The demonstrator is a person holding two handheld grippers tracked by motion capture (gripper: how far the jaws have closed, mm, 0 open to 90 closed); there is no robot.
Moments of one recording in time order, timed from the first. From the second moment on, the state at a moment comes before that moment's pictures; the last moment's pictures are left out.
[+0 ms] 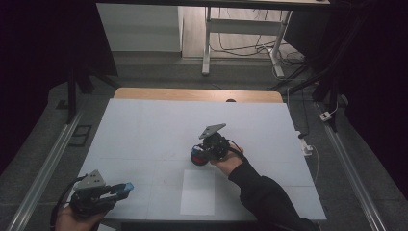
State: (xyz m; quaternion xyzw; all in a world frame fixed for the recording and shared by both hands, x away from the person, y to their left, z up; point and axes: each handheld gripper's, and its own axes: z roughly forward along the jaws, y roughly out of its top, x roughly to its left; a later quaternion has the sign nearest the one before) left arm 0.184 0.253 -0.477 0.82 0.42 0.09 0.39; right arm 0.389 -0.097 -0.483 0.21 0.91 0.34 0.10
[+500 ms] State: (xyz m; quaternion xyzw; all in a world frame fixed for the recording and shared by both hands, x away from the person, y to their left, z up) left arm 0.184 0.253 -0.477 0.82 0.42 0.09 0.39; right arm 0.389 -0.098 -0.482 0.21 0.91 0.35 0.10
